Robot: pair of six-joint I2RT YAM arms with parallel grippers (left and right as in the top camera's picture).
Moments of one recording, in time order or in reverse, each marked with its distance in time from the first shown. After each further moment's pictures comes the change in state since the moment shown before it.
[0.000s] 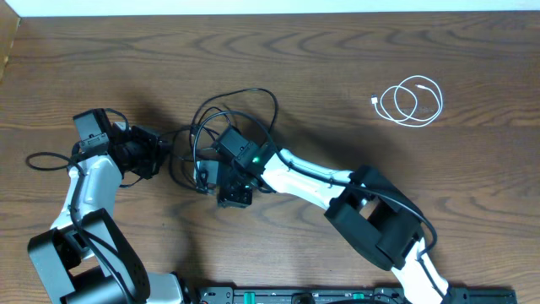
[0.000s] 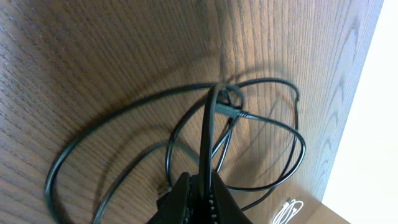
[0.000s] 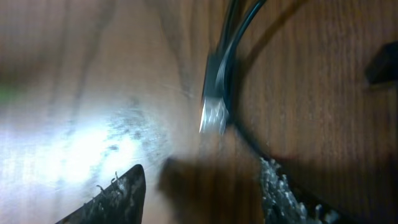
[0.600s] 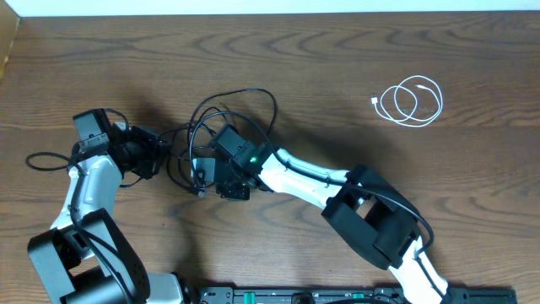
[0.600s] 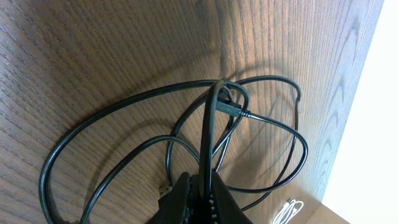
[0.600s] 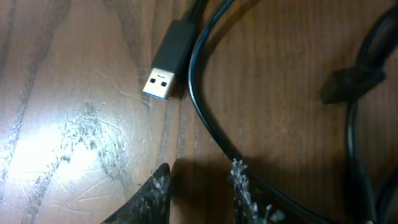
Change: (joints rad) left arm 0.000 0.000 0.000 0.000 0.000 0.000; right arm 0.004 0.010 0.022 0.024 0.089 -0.035
